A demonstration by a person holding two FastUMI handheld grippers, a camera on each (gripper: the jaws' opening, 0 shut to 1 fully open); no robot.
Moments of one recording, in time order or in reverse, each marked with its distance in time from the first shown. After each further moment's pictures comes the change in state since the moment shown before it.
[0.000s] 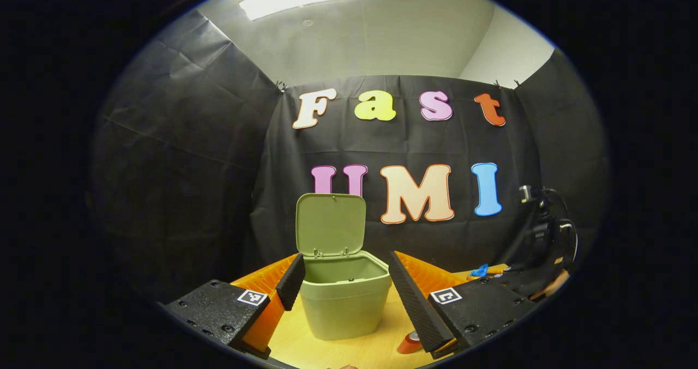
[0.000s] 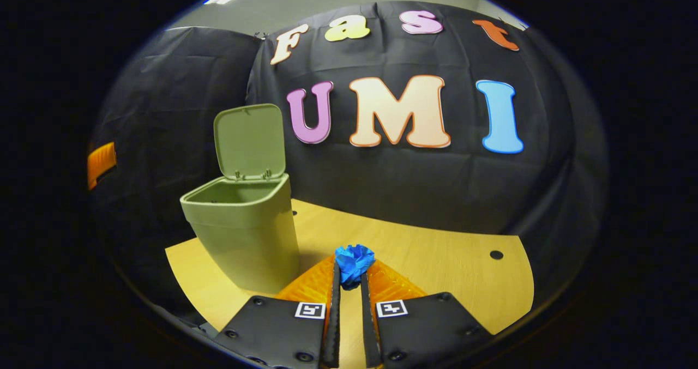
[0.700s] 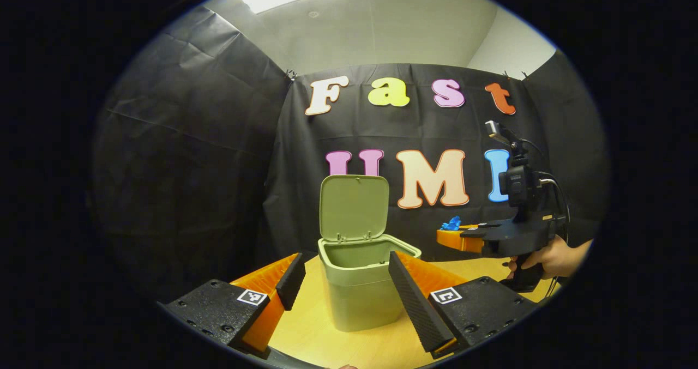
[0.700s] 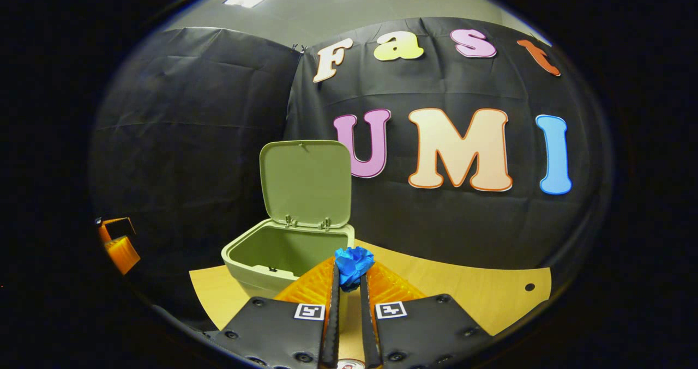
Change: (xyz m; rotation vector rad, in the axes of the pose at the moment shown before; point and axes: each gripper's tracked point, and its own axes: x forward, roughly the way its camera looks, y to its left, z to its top) left arm -0.004 0.059 -0.031 0.009 0.071 0.044; right arm 0.069 0.138 0.069 -0.031 -0.091 0.167
